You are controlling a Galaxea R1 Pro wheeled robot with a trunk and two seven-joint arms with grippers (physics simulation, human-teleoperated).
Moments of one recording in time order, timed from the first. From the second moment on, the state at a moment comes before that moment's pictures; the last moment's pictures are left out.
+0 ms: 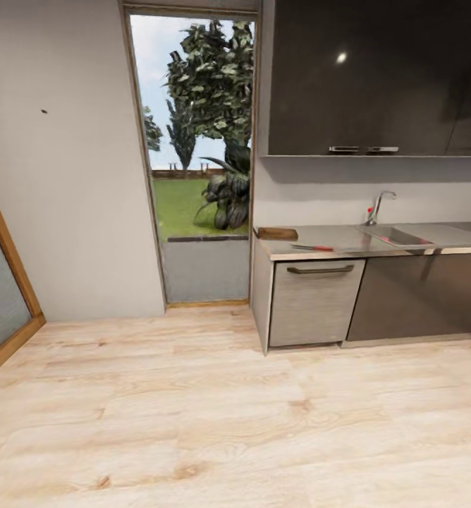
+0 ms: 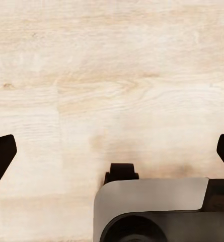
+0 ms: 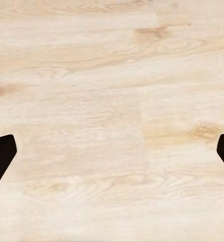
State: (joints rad) left arm 0.01 0.04 0.01 -0.37 0.01 -0.13 0.00; right arm -0.01 0.02 0.01 -0.40 0.01 -0.52 -0.01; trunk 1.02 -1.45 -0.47
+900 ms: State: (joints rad) left arm 0.01 0.04 0.01 -0.37 0.01 -0.13 0.00; right arm -0.01 0.02 0.01 -0.40 0.01 -0.52 -0.01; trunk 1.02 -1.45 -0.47
